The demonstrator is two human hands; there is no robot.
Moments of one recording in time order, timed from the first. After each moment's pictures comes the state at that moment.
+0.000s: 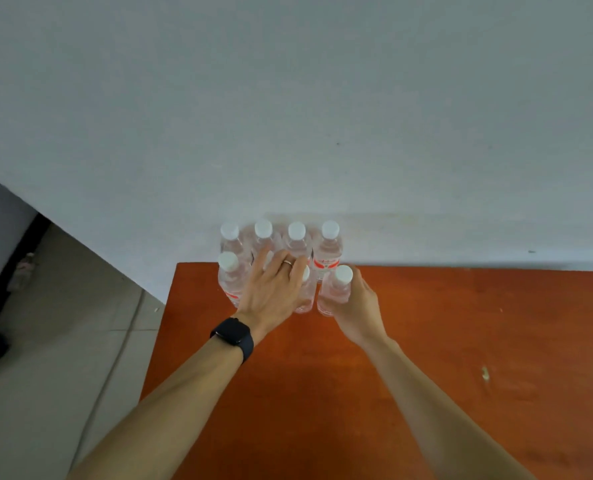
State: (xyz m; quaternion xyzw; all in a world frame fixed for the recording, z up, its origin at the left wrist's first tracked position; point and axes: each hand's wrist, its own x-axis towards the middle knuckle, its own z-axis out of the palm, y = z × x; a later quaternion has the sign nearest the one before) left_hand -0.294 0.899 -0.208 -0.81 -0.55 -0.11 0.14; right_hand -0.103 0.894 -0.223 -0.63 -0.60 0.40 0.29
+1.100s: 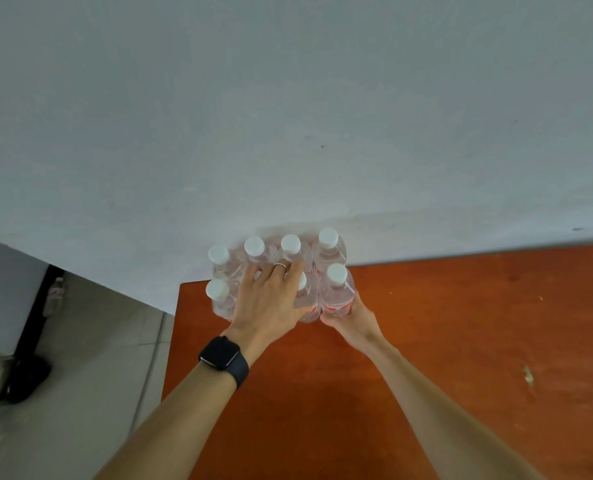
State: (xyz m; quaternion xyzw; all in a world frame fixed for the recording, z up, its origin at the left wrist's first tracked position) left_hand -0.295 0.927 -0.192 -0.80 -0.59 -0.05 0.07; right_hand -0.109 0.929 -0.306 -0.63 -0.52 0.54 0.22
